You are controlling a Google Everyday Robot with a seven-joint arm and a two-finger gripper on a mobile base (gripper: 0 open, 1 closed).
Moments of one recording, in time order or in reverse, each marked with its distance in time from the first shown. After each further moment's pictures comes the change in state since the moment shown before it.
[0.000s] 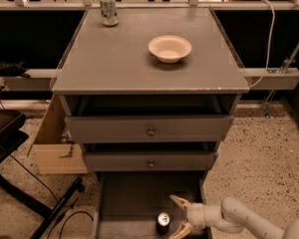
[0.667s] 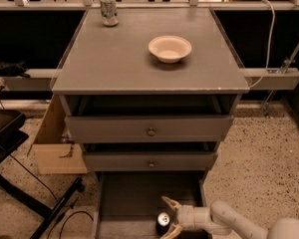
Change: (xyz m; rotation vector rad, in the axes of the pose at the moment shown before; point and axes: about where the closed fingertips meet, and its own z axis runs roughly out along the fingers) arm 0.026 -0.006 0.046 0.005 -0.031 -0.047
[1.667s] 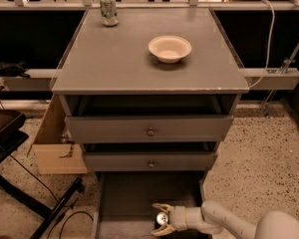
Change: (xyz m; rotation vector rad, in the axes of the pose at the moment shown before) arm 0.031 -0.002 0.035 -0.015 0.099 -0.068
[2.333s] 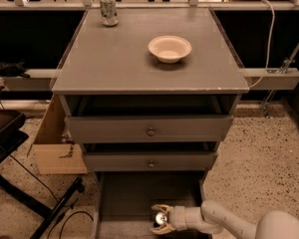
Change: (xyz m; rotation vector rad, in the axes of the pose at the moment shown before) arm -0.002 0.000 0.000 0.001 0.005 -0.001
